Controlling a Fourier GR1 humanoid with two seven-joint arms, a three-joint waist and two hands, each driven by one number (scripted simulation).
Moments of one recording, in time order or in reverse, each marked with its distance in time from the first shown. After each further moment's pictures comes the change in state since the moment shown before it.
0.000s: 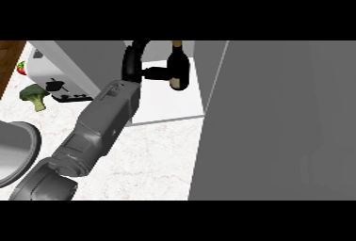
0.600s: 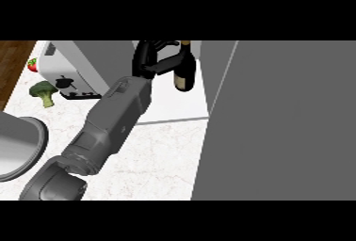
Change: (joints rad) left arm -0.040 -0.048 0.069 -0.032 0.062 -0.219 -0.073; right arm 0.011 -0.020 -0.031 -0.007 -0.003 -0.008 0.015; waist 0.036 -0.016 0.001
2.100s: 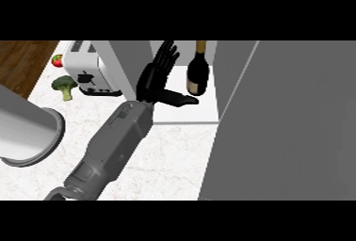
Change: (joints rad) left arm 0.288 -0.026 -0.206 -0.348 0.177 -0.200 0.107; right arm 0.091 -0.067 -0.047 -0.010 0.001 -0.044 -0.016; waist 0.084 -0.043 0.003
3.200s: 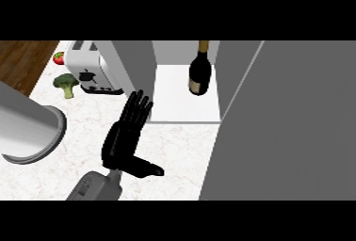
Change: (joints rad) left arm 0.702 0.125 -0.195 -0.782 0.055 0.029 0.118; right arm 0.008 -0.090 0.004 -0.006 0.007 0.016 -0.002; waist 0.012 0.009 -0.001
